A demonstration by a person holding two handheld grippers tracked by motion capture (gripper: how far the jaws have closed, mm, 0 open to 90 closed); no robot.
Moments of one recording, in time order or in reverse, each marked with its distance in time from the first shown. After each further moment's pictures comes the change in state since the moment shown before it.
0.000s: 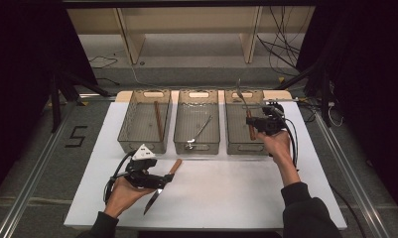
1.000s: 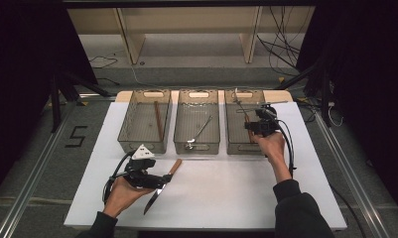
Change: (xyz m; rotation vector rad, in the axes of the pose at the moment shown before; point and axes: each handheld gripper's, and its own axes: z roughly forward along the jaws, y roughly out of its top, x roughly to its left) left arm 0.004 -0.002 0.002 0.020 0.007 -0.010; right arm -0.007 -0.008 0.032 0.102 -0.087 0.016
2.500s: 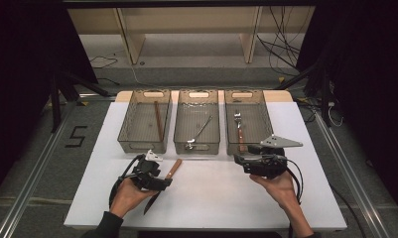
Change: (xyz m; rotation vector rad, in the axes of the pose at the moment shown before) left arm -0.003 -0.008 0.029 0.201 0.045 0.000; right arm 0.052 -0.099 -0.087 -0.219 0.244 -0.263
